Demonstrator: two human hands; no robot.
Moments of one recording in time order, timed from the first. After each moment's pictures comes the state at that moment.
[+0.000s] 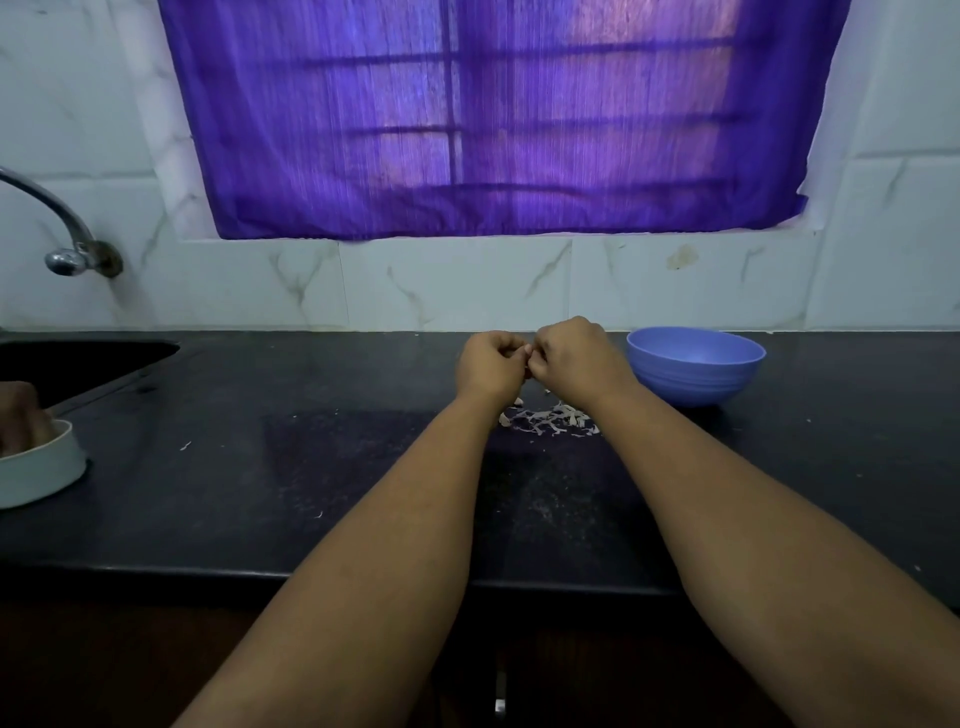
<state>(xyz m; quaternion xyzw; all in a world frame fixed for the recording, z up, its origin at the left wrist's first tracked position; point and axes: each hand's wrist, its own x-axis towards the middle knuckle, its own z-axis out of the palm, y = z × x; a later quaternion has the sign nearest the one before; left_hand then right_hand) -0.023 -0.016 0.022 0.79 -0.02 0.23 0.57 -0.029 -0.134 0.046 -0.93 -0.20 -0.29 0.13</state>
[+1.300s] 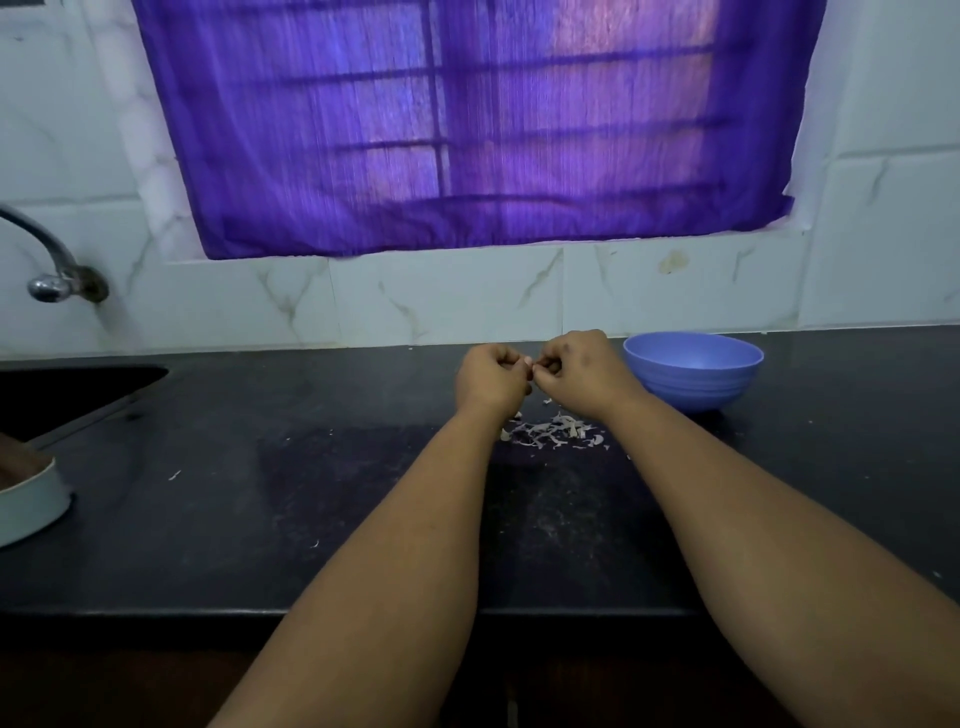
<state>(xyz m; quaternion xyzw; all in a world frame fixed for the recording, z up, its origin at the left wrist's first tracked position) -0.020 -0.019 0.023 0.80 -0.01 0.22 0.56 -0.018 -0.145 0.039 -0.90 -0.23 -0.28 0.24</state>
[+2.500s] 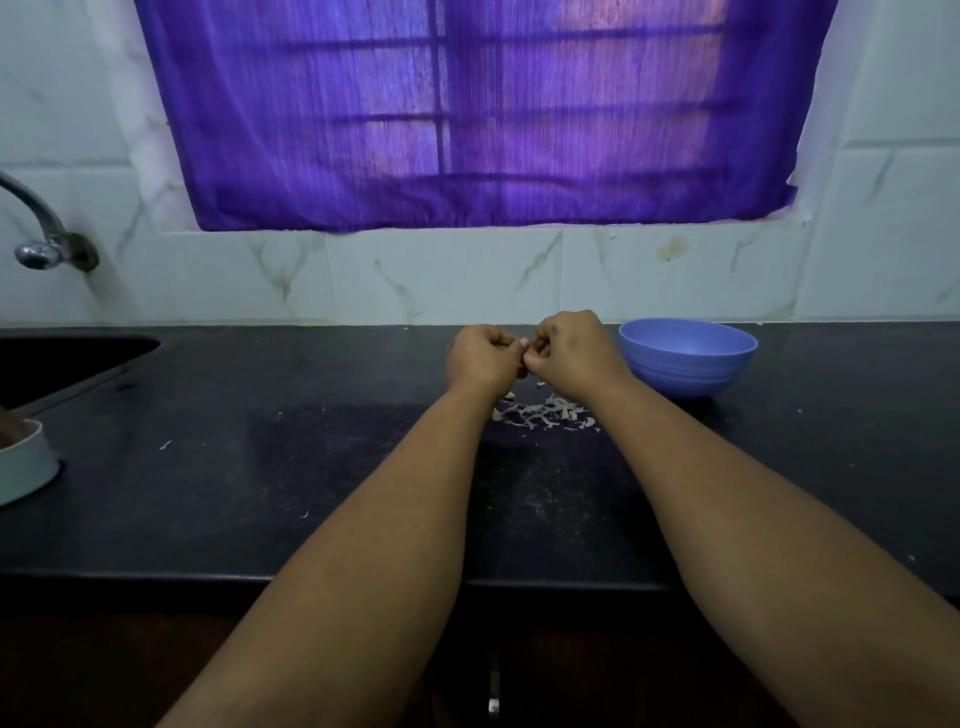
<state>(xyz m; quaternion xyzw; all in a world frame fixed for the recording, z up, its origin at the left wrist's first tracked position) -0.020 -0.019 0.023 0.80 0.01 0.21 0.56 -0.018 -0.140 0.039 -0.91 -0.19 -0.29 0.22</state>
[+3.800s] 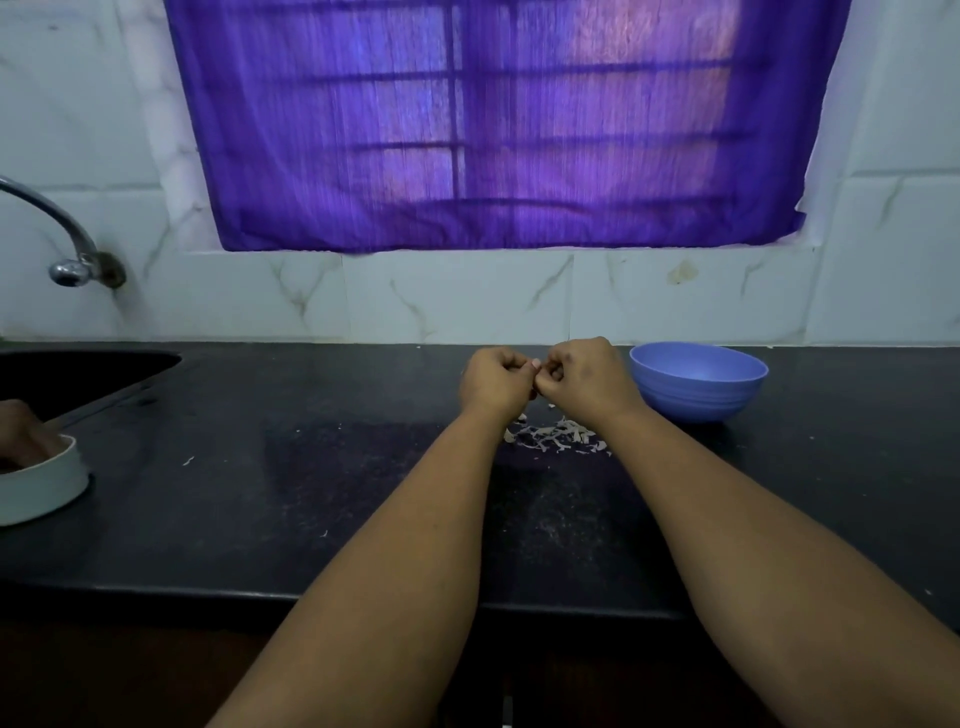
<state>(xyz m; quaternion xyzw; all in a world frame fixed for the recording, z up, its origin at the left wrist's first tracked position) -0.023 -0.016 0.024 0.79 0.00 0.22 0.57 -0.017 -0.141 0.035 -0.90 -0.20 -0.31 0.22</state>
